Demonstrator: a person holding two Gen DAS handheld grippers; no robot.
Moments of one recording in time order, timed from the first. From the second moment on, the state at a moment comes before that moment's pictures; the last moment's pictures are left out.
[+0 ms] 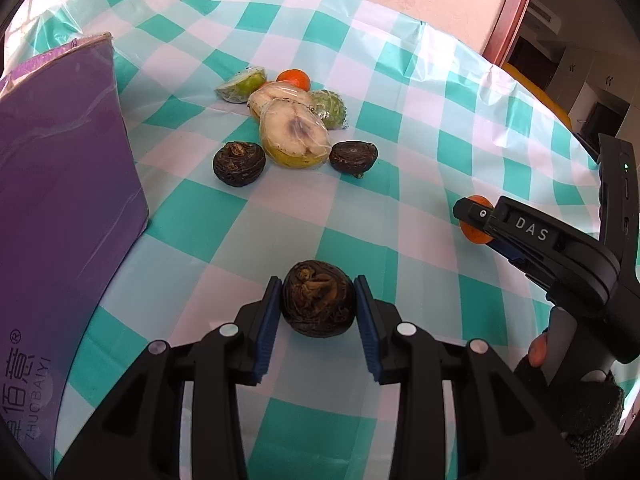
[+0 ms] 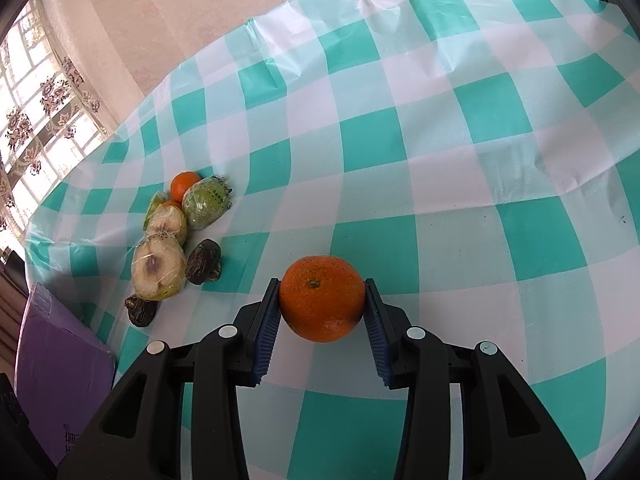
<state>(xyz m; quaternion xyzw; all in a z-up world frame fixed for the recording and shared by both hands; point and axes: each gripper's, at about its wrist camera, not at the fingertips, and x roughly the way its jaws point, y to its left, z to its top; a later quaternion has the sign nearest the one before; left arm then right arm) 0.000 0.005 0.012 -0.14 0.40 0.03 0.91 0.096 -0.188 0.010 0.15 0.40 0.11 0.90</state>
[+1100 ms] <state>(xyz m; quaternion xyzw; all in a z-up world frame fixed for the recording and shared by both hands) -0.104 0.034 0.037 -0.16 0.28 0.02 0.95 0.001 -0.158 0.014 0.11 0.38 0.19 0.90</state>
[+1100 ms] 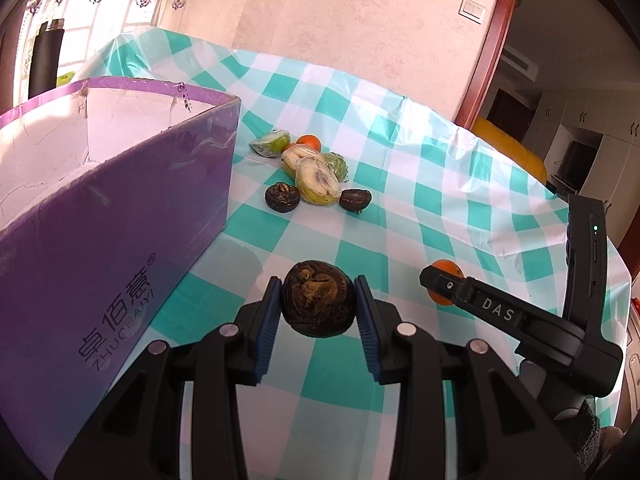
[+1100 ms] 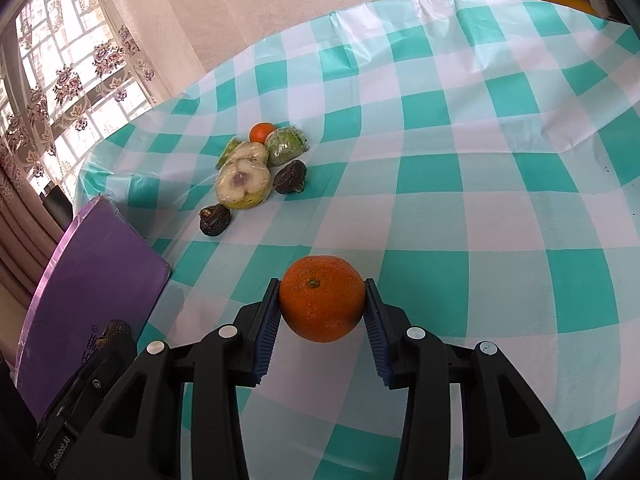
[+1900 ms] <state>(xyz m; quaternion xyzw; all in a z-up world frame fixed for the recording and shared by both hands) -0.224 0.158 0.156 -0.22 0.14 0.14 0.96 -0.050 -0.069 0.070 0.15 0.35 0.35 0.86</state>
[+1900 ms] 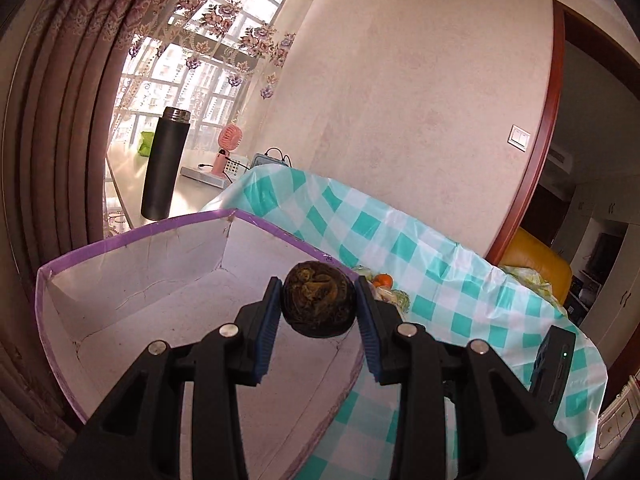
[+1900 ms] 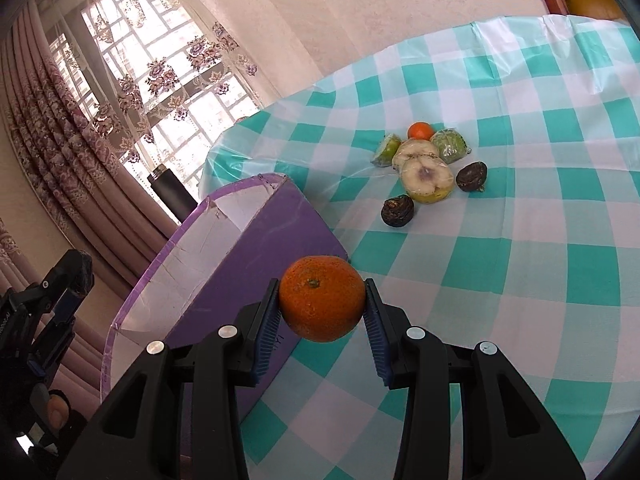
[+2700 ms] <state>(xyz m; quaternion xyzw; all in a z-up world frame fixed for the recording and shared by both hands) -0.220 0.219 0.106 -0.14 0.32 0.31 0.89 -0.060 0.122 0.104 -0.13 0.30 0.39 0.86</state>
